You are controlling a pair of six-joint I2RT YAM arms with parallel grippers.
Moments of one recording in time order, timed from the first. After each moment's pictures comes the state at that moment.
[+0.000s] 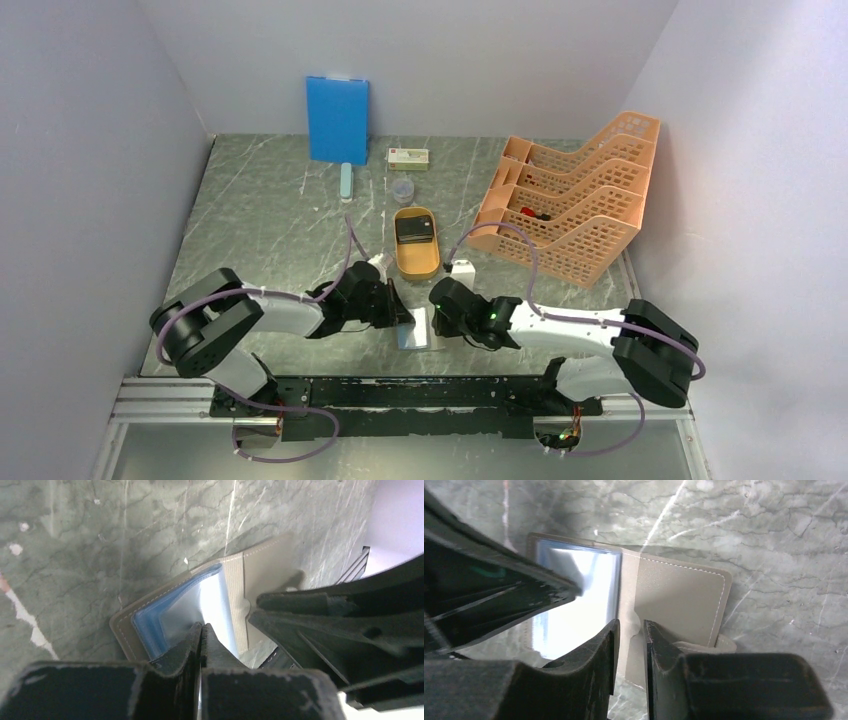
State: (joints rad) left arm -0.87 1.55 0.45 0.45 0.21 -0.98; right arm 1.06 1.27 0.56 -0.21 0.29 0.83
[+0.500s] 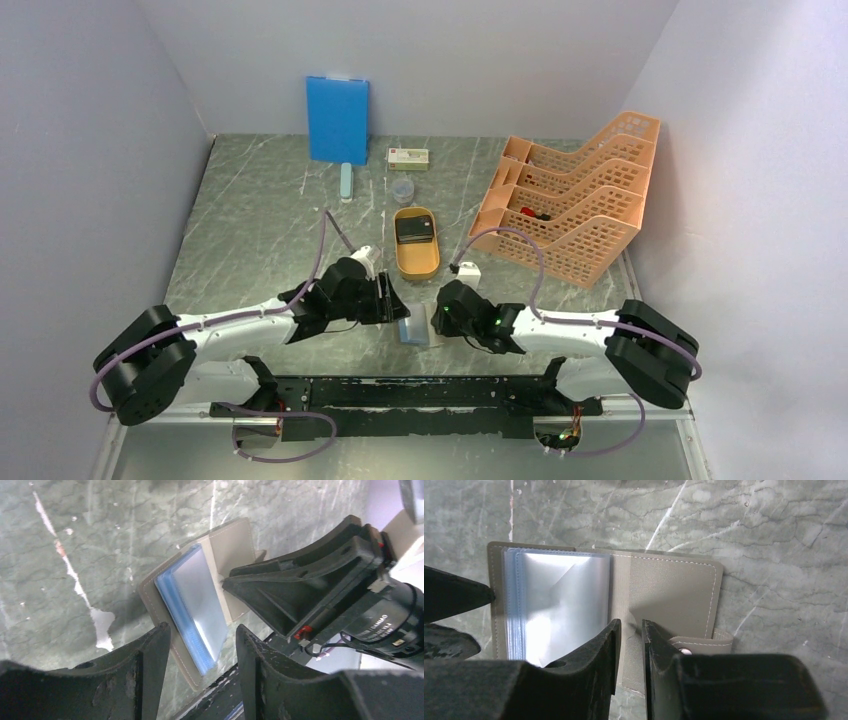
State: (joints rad) left arm -0.87 1.22 0.46 0.13 0.13 -0.90; right arm 1.02 1.29 0.46 -0.04 0.28 0.84
